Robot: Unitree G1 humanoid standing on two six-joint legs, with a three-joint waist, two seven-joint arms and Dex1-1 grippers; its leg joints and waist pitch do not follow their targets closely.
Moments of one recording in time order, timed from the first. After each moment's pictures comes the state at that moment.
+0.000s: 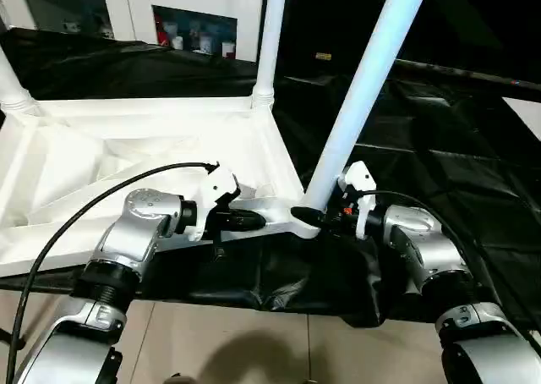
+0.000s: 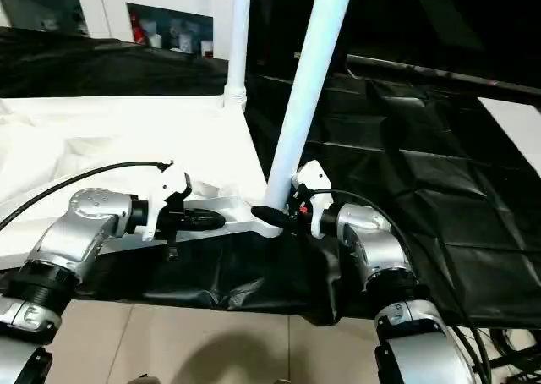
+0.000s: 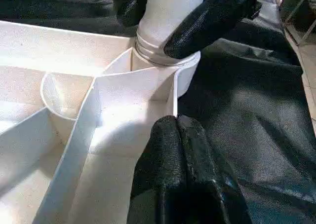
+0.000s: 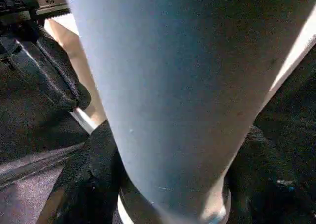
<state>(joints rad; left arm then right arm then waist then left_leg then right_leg) -0.57 0.36 -0.17 0.51 -0.05 0.21 -1.21 -0.59 -0.22 0.06 0.78 0.14 -0.01 1.00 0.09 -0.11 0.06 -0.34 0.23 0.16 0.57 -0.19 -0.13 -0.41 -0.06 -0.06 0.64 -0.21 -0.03</state>
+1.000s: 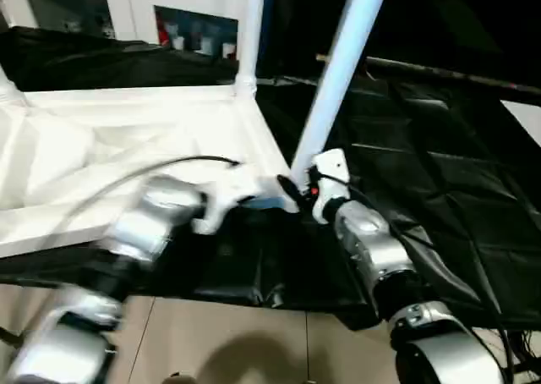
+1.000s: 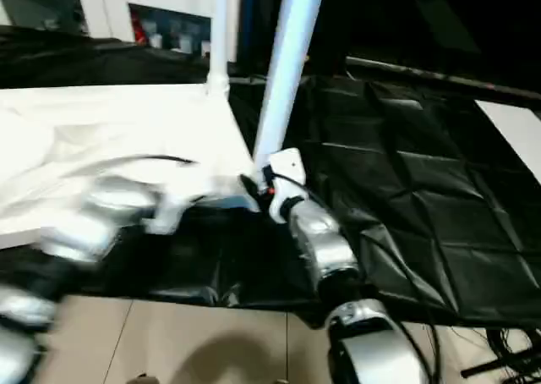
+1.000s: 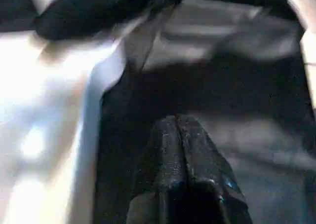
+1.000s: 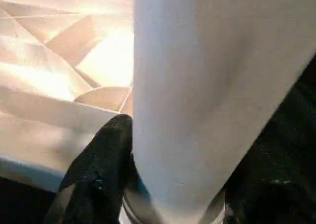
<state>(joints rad) -0.62 0.46 -0.28 0.40 0.02 0.30 -1.22 -0.63 -0.01 0.01 0.81 0.05 -0.03 0.39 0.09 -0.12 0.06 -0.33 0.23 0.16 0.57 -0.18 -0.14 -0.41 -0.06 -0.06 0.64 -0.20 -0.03</state>
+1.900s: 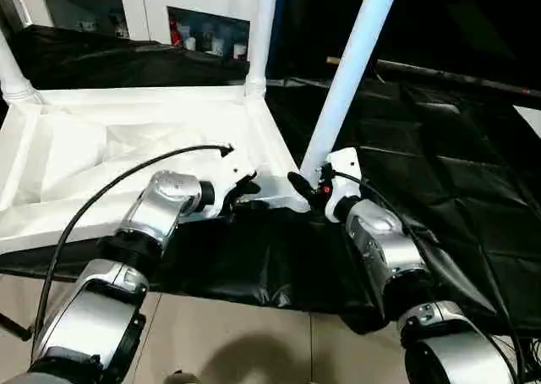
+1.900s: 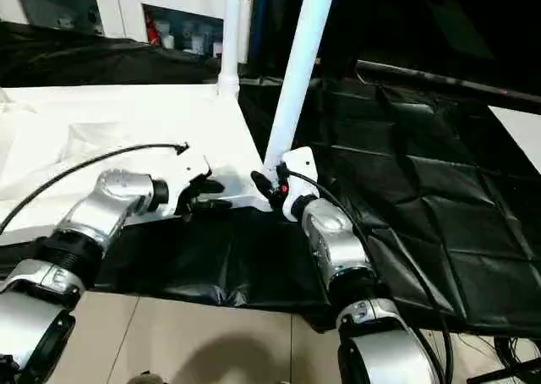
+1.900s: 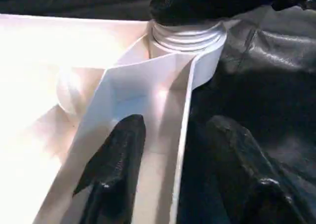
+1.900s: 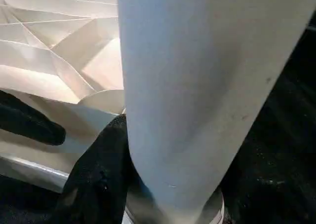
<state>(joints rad) -0.77 0.31 -0.24 0.81 0.07 0.10 -0.94 -0.62 -0.05 0.01 0.80 0.09 -0.03 0.45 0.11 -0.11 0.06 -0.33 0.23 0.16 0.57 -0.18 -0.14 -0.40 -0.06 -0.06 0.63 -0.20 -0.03</state>
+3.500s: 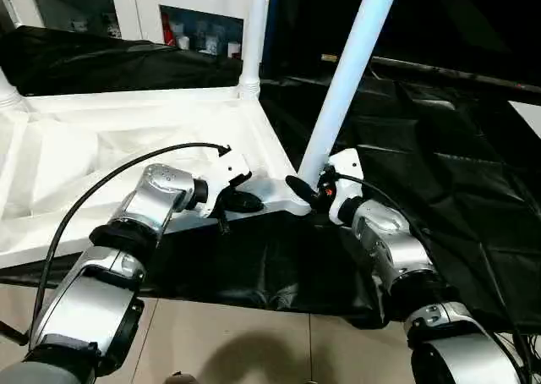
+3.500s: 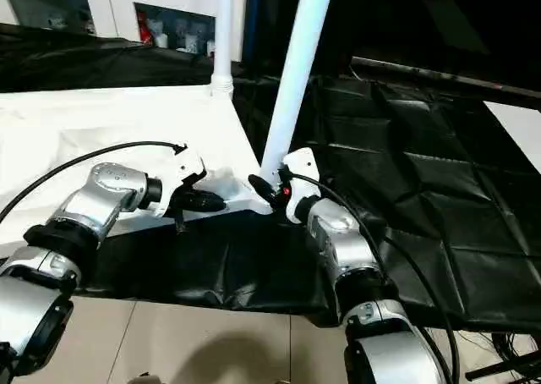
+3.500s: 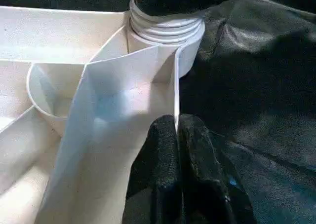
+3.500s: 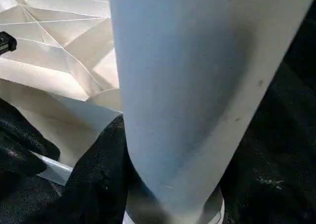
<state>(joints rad) -0.82 0.33 -0.24 0.89 0.07 0.10 -1.12 -0.60 -0.09 0.02 0.77 0.11 -0.02 0.57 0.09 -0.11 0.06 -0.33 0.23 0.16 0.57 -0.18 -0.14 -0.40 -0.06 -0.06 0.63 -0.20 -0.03</state>
